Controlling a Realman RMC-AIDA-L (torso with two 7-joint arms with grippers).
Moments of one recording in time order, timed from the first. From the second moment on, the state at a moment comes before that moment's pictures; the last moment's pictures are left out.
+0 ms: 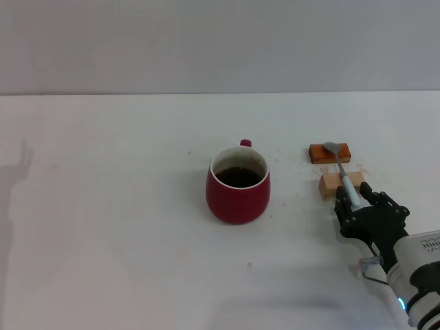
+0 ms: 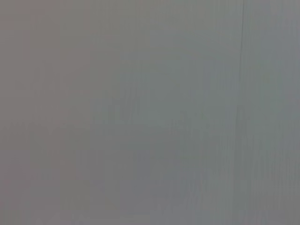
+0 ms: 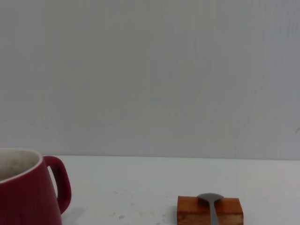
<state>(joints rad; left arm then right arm) -0.39 -2.06 -1.12 -0.19 2.20 1.17 -0.09 0.32 2.09 0.39 0.55 -1.78 -0.93 -0.26</state>
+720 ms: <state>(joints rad) -0.39 -2.06 -1.12 -0.18 2.20 1.17 -0.09 0.33 2.09 0.39 0.54 -1.78 -0.93 -0.26</state>
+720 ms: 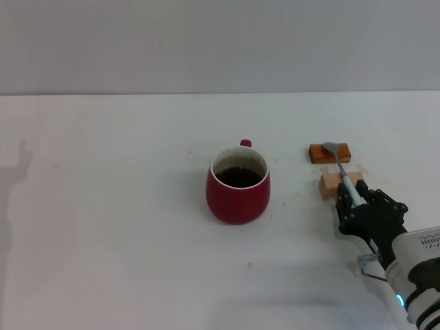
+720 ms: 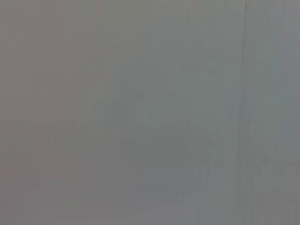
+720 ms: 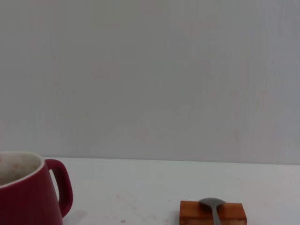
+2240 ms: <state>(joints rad) -0.39 -2.06 -1.12 -0.18 2.20 1.16 -0.09 0.34 2.09 0.39 0.54 -1.78 -0.92 -0.28</state>
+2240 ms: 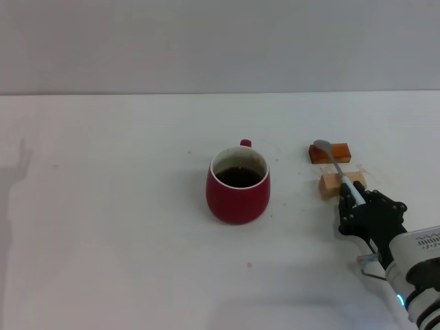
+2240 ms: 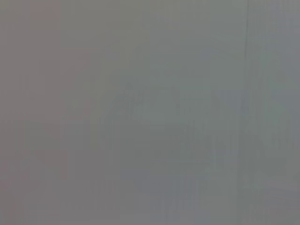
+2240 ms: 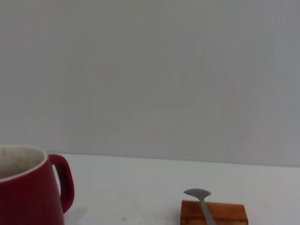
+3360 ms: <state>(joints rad) -0.40 -2.06 -1.14 -0.18 2.20 1.15 -0.08 0.11 2.02 0.61 1.10 -1.78 -0.88 -0.78</state>
